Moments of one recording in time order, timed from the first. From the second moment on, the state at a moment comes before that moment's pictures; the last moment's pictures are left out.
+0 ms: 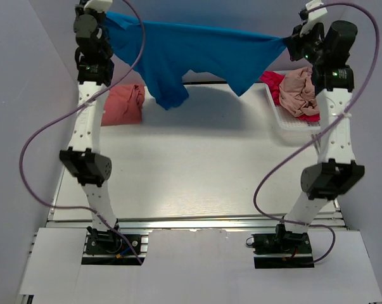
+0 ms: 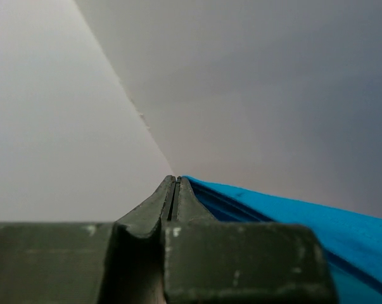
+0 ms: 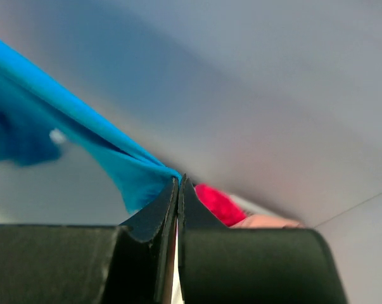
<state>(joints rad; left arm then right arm) -0.11 2.08 2.48 0.03 -0.52 0.65 -0.05 1.83 2.21 -0.39 -0.47 -0.29</state>
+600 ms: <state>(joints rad) -0.08 1.05 0.90 -0.24 -0.24 0.42 -0.06 1.30 1.25 -0.70 -0.66 -0.64</state>
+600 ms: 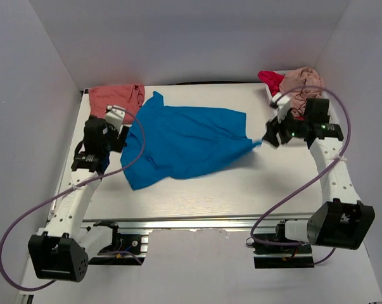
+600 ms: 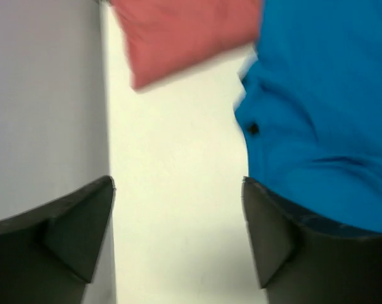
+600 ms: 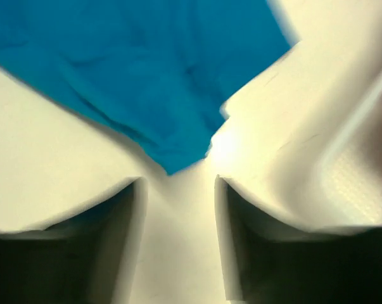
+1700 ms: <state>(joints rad) -0.08 1.79 1.33 -0.12 -0.16 0.25 0.03 1.77 1.33 -0.35 -0.64 -0.49</state>
